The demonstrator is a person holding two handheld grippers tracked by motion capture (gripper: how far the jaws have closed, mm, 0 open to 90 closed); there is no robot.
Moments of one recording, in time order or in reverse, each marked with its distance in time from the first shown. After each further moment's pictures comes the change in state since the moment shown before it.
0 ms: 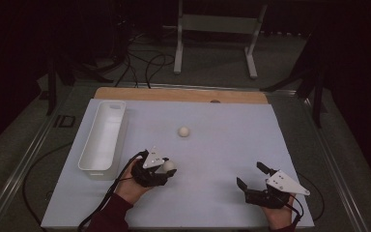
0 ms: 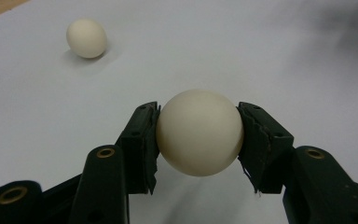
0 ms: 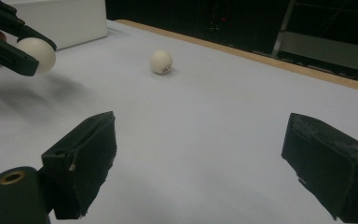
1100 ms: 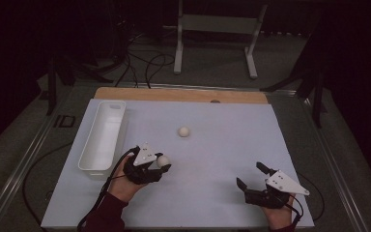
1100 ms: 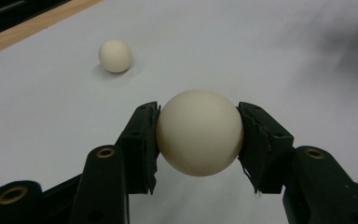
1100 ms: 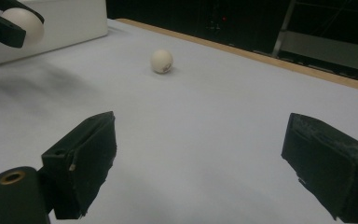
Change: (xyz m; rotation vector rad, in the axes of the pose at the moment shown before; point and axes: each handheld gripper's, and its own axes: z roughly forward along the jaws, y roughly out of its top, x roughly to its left) left arm 0.007 0.007 -0.024 -0.036 0.038 -0.010; right arm 0.000 0.000 0.000 0.002 0.004 -0.002
